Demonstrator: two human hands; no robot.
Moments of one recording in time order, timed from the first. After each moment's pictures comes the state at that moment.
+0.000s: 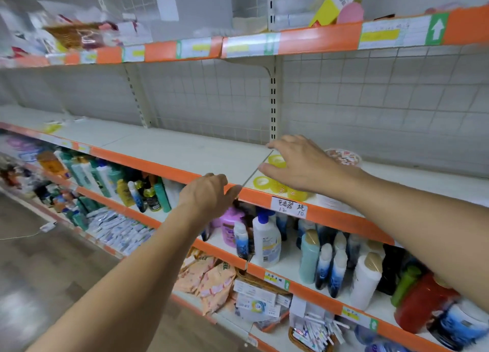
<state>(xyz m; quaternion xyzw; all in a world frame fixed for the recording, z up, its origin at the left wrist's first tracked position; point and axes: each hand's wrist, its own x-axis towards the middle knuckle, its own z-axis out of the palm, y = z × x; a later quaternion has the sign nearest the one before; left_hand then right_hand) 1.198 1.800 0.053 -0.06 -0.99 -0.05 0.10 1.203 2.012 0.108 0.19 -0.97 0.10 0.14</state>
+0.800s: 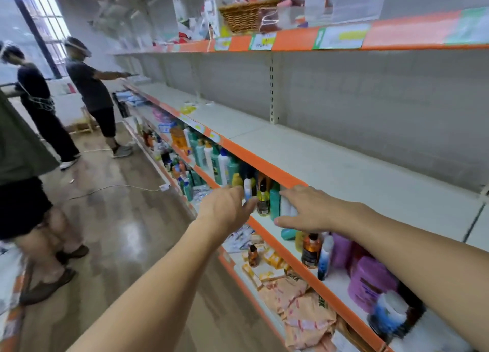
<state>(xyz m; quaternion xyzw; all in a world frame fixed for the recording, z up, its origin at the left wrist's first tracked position) 1.115 1.481 0.032 0.13 -0.99 -0.04 0.09 1.032 1.670 0.043 0.40 -0.91 0.02 -0.07</state>
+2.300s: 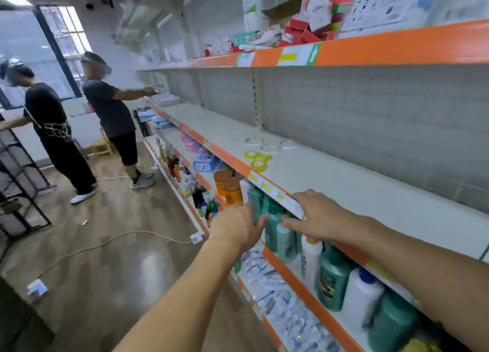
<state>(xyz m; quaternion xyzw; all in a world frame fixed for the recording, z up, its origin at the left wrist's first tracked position) 0.711 0.861 0.030 0.18 -0.98 -0.04 0.04 0.611 1.033 0.041 0.37 -0.92 0.11 -0.05</state>
